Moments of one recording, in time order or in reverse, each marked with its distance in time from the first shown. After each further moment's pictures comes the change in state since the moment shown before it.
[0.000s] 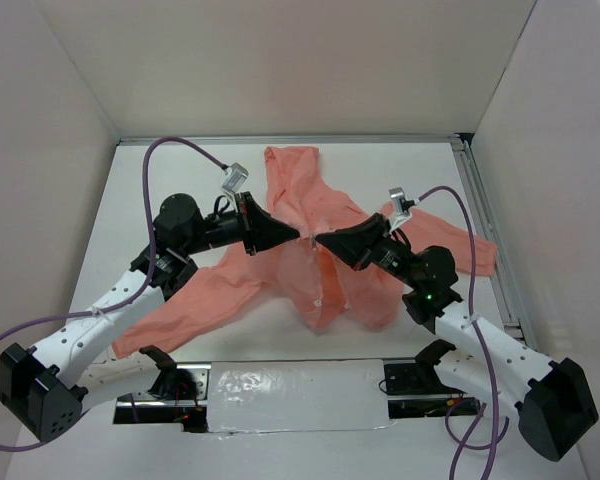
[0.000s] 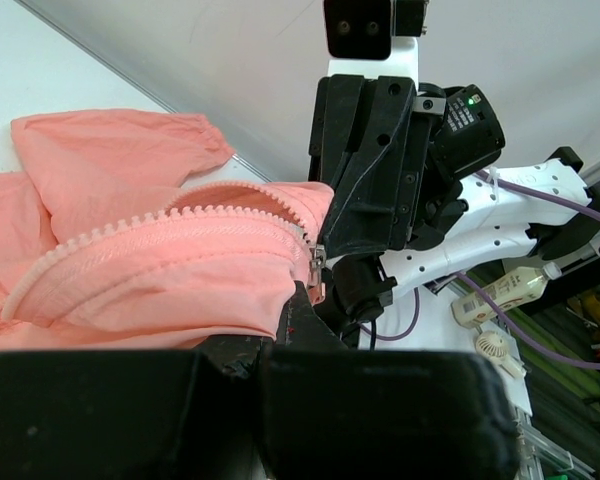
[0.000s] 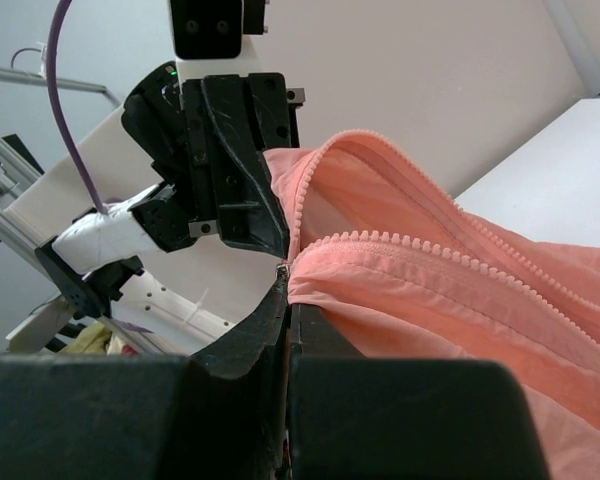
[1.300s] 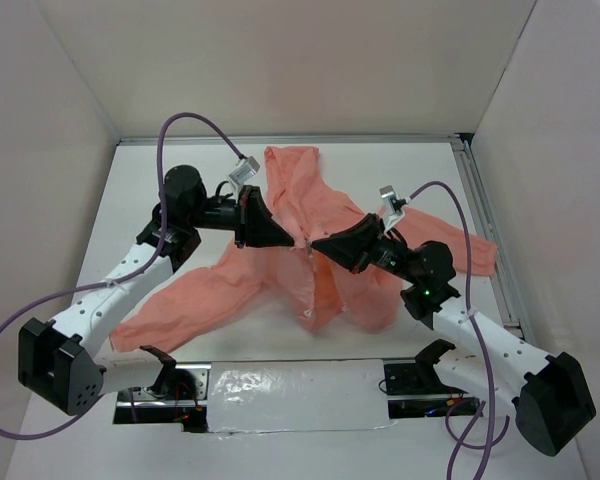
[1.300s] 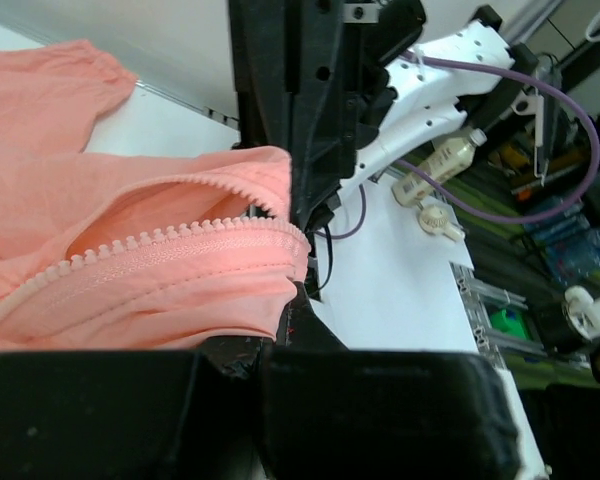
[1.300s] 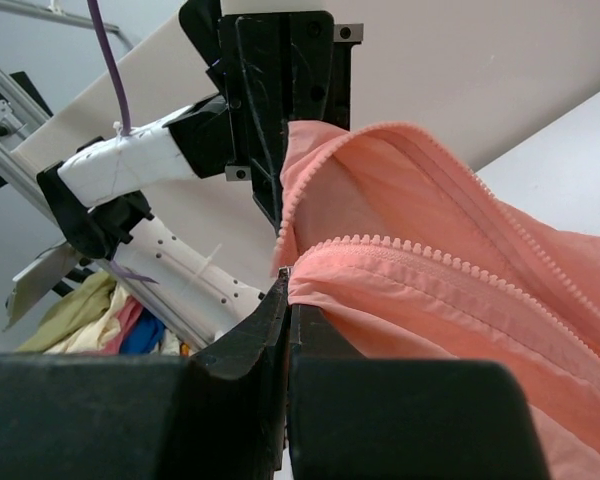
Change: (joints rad) left arm 0.130 0.154 0.117 -0.041 0.480 0.083; right arm -0.011 0.039 0.025 0.011 -0.127 -0.038
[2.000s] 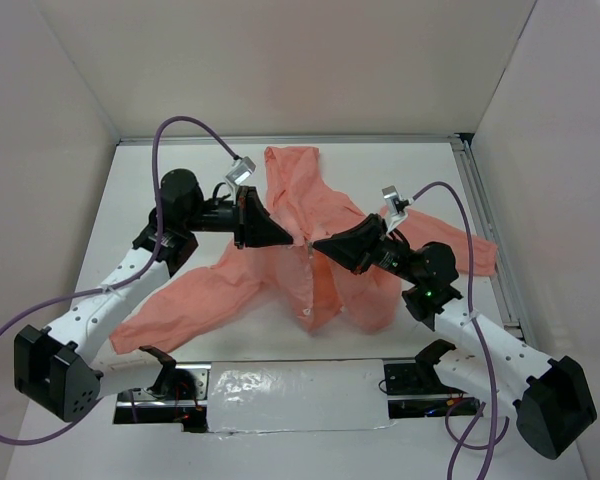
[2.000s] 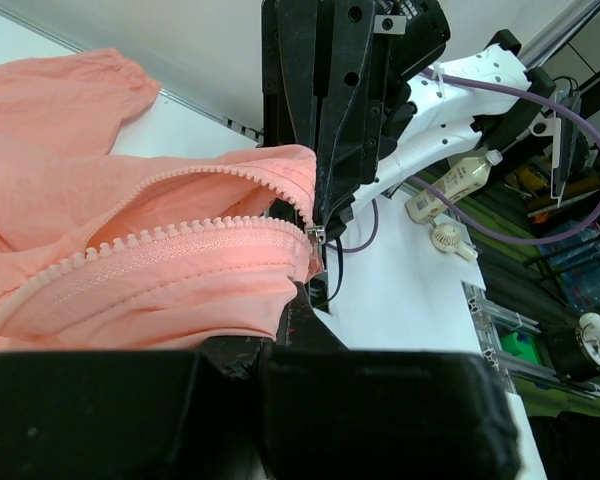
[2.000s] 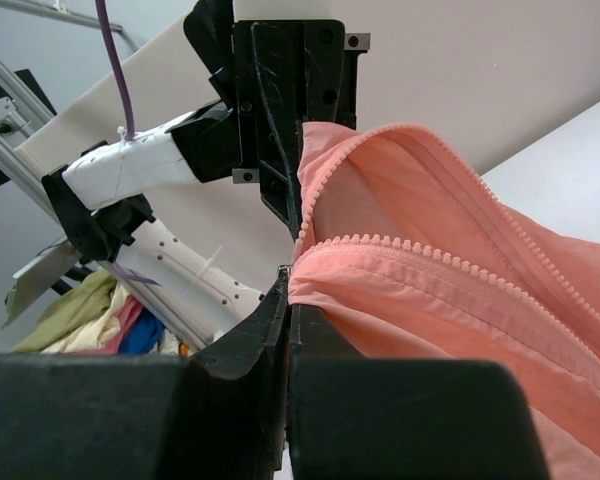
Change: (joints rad) left arm -0.005 -0.026 -0.006 -0.018 -0.053 0.000; right arm -0.002 -0.019 0.004 -0.005 -0.007 -0.007
